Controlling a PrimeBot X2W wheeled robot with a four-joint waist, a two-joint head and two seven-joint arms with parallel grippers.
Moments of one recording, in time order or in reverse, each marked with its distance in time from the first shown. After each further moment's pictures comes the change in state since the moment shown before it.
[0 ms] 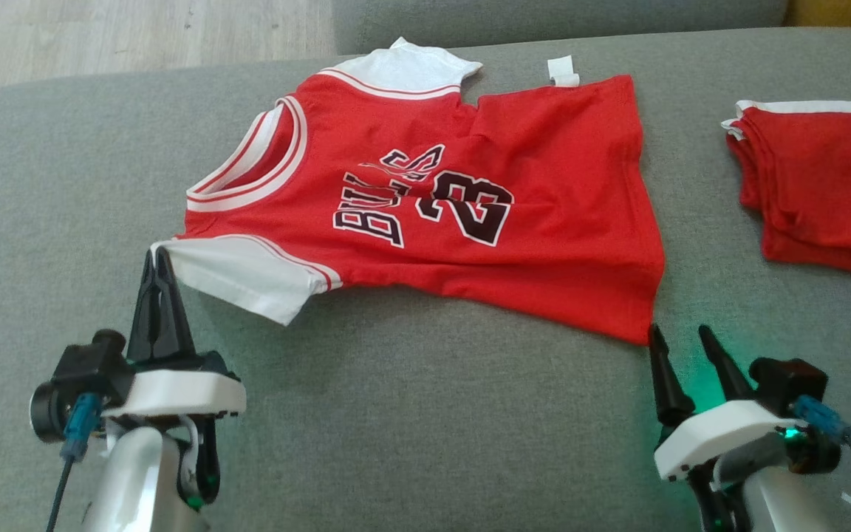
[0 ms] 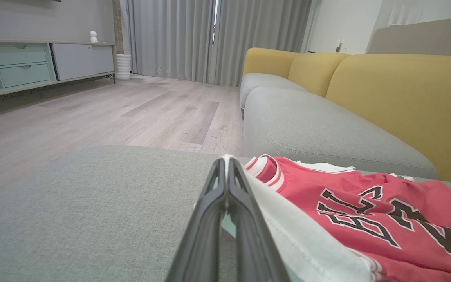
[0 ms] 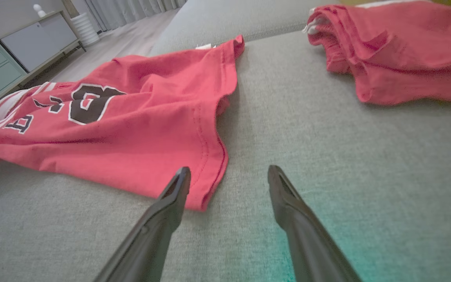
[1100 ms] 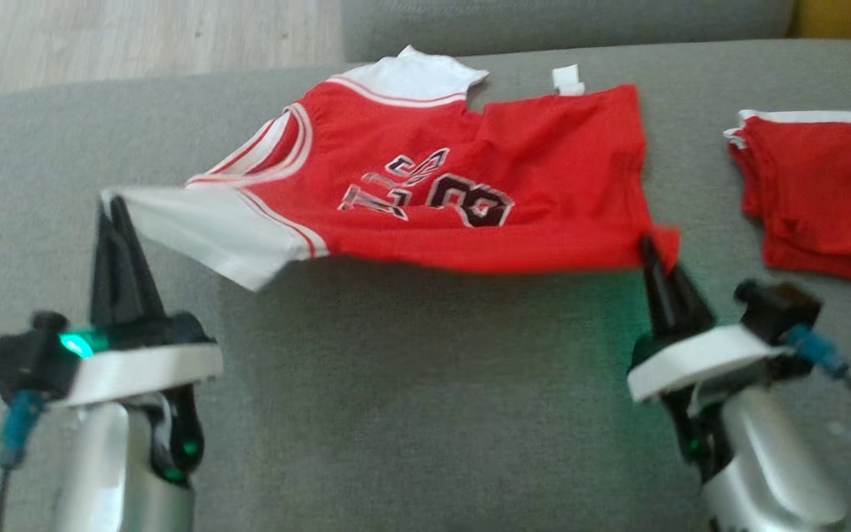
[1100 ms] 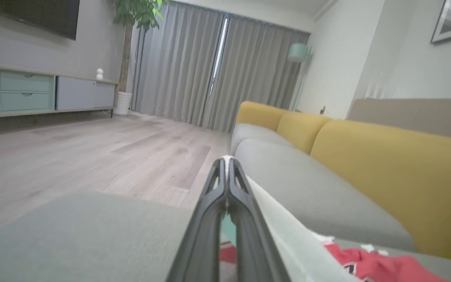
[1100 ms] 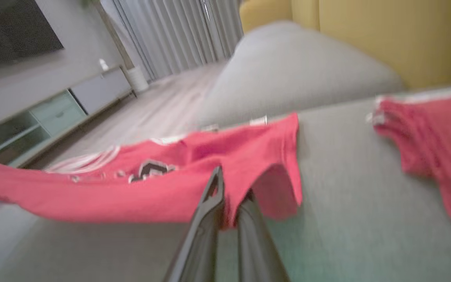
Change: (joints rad) left arm 0.002 -0.032 0.071 -0.200 -0.053 -0.074 -0.003; right arm -0.152 -0.007 0.109 -0.031 0.085 0.000 -0.048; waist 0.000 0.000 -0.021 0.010
